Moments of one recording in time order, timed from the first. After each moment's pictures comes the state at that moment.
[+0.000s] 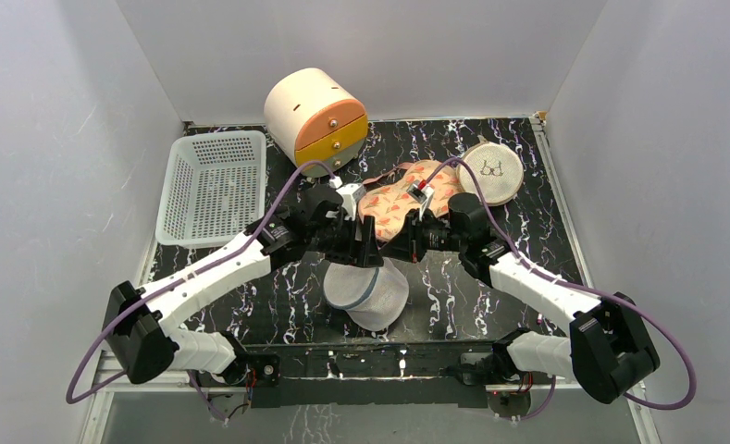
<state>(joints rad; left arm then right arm) -0.83 1.30 1.07 -0.54 0.25 -0.59 0.50 1.19 0.62 0.22 -0.78 0.42</state>
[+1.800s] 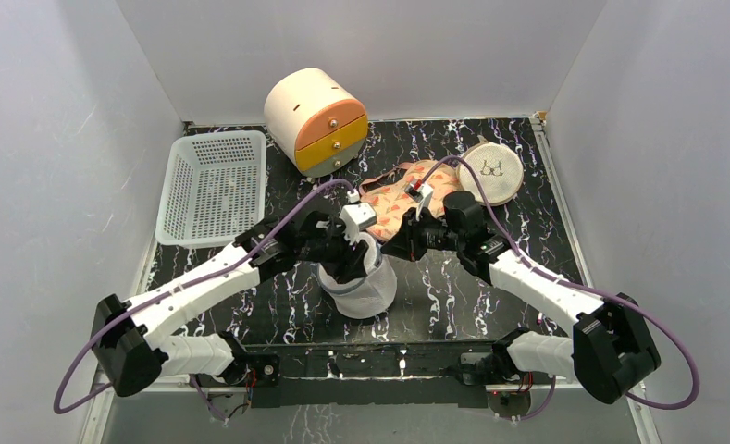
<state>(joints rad) -0.85 1.22 0.99 -0.54 0.30 0.02 0.52 1.19 0.67 0.10 -0.66 0.32</state>
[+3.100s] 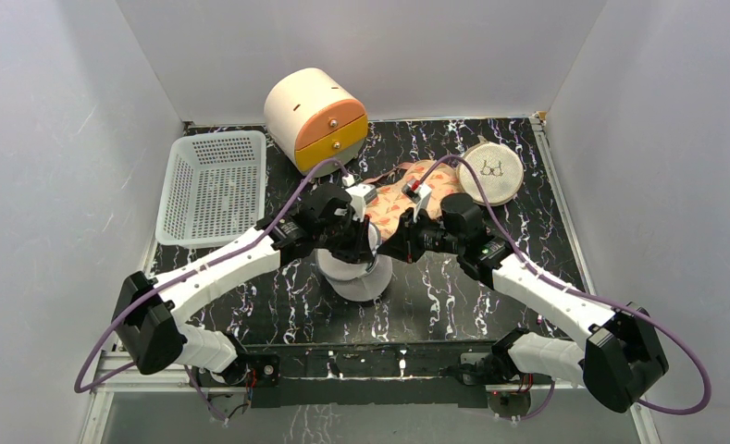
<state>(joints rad) -0.85 1.37 1.09 -0.52 0.23 -0.45 0.59 1.13 0.70 0.04 -0.57 0.32</state>
